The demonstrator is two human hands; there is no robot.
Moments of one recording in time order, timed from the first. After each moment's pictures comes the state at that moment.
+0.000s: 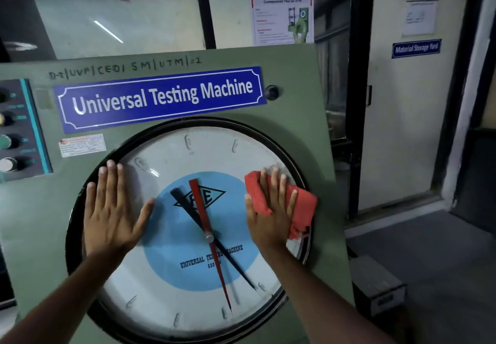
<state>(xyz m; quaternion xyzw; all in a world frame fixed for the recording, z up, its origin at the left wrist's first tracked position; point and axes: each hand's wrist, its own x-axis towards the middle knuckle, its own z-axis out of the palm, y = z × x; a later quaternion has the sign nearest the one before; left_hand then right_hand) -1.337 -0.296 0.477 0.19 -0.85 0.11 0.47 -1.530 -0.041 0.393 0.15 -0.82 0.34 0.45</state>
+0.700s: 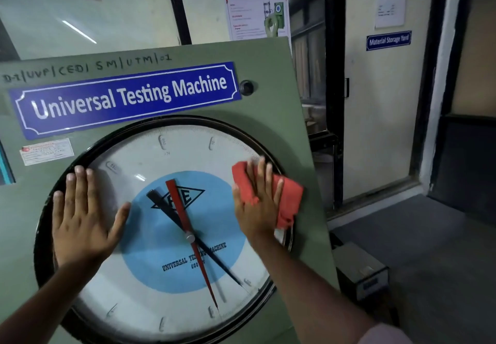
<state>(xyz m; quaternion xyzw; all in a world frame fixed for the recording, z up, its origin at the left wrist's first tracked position) -1.346 -0.319 0.460 0.18 -0.83 0.11 0.51 -1.539 -0.030 0.400 0.12 -0.82 0.33 0.45</state>
